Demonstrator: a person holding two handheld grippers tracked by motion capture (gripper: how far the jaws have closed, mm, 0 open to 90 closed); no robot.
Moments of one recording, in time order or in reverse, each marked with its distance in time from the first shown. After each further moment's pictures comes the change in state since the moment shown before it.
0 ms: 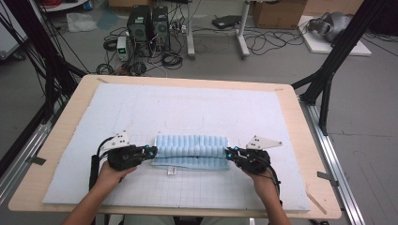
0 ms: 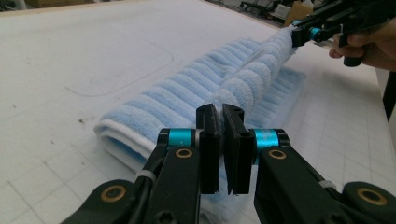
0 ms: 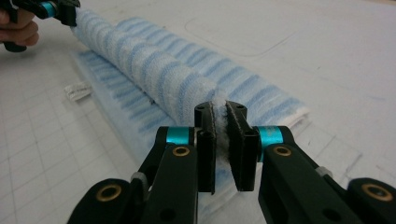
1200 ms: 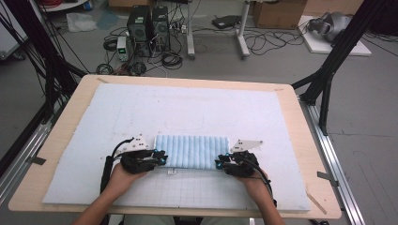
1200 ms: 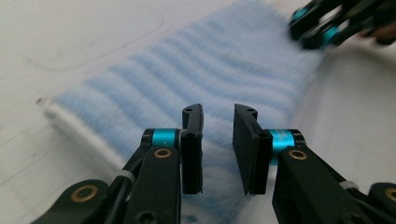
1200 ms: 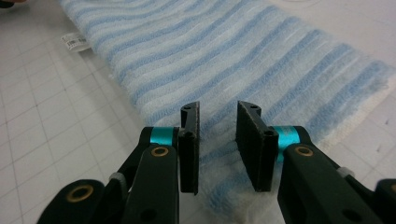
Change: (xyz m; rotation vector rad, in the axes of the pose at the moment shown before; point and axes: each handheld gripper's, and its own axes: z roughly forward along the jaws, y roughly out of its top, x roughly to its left) left arm -0.018 0.004 0.035 0.214 0.130 0.038; right arm 0.015 -0.003 0.031 0.188 0.059 -0.020
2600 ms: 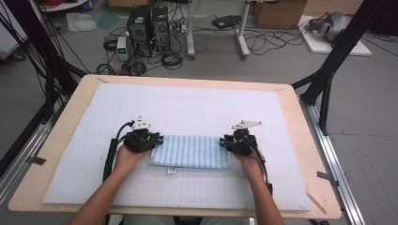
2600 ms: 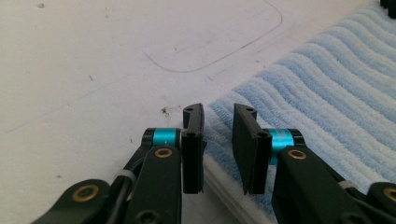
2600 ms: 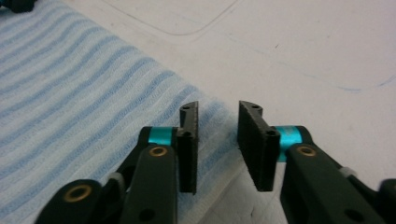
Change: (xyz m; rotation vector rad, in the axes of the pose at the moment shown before) left arm 0.054 0.022 0.021 -0.007 0.159 -0.146; right arm -0.052 0.030 0.018 -0.020 -0.196 0.124
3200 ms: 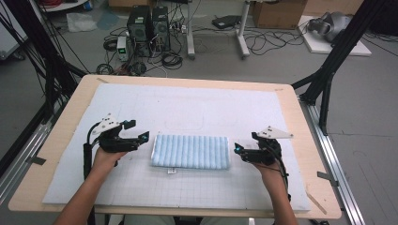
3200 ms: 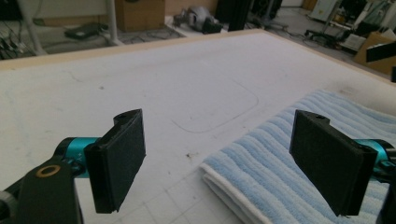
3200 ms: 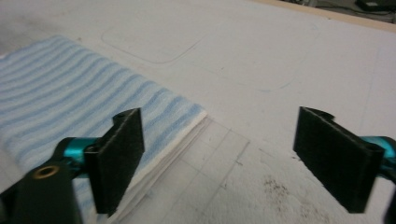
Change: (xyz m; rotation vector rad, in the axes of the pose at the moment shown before) left arm 0.023 -0.011 -0.067 -0.338 -0.029 0.017; right arm -0.006 -0.026 -0.076 -0.183 -0.099 0.022
